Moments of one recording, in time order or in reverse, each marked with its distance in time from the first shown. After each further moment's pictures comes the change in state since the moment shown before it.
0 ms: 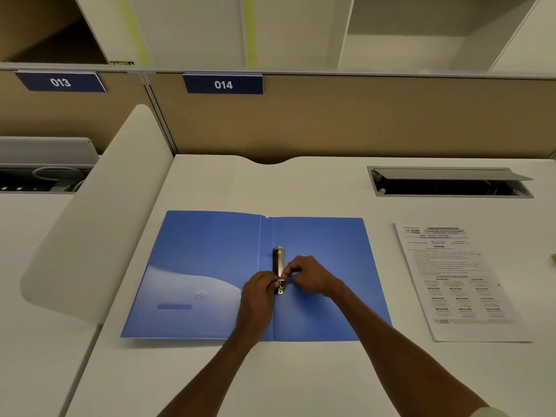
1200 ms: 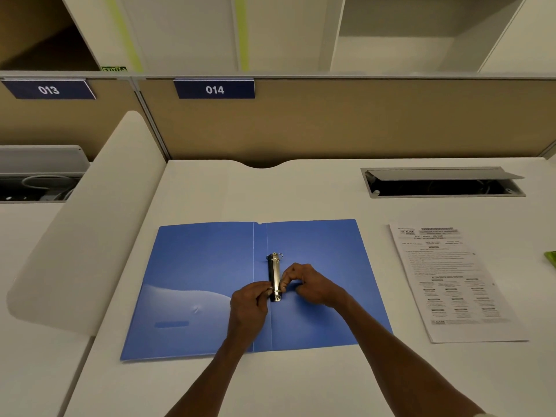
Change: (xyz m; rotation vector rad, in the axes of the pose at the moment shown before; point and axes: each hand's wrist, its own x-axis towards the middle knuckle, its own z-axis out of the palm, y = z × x) left_hand -0.001 -0.018 -0.003 0.081 0.055 0.022; right_hand -0.010 0.011 -0.003 -0.003 -0.060 -0.109
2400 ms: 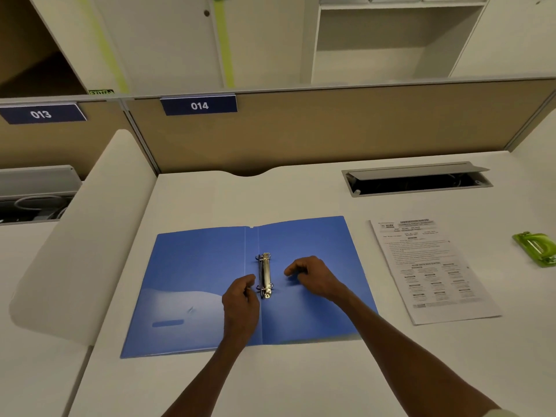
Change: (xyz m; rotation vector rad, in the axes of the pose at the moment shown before) left_hand -0.009 0.026 -0.012 -0.056 0.136 -0.082; right_hand -0.030 -0.008 -0.016 0.099 0.289 0.125
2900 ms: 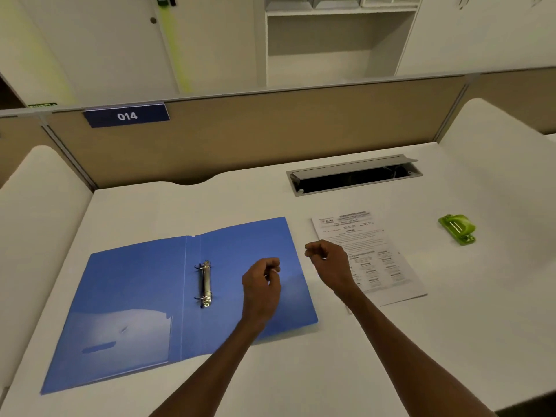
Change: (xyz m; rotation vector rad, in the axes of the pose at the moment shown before) left_hand -0.029 0.124 0.110 -0.201 -0.161 0.125; right_hand -0.079 0.058 -0.114 0.191 0.550 0.146
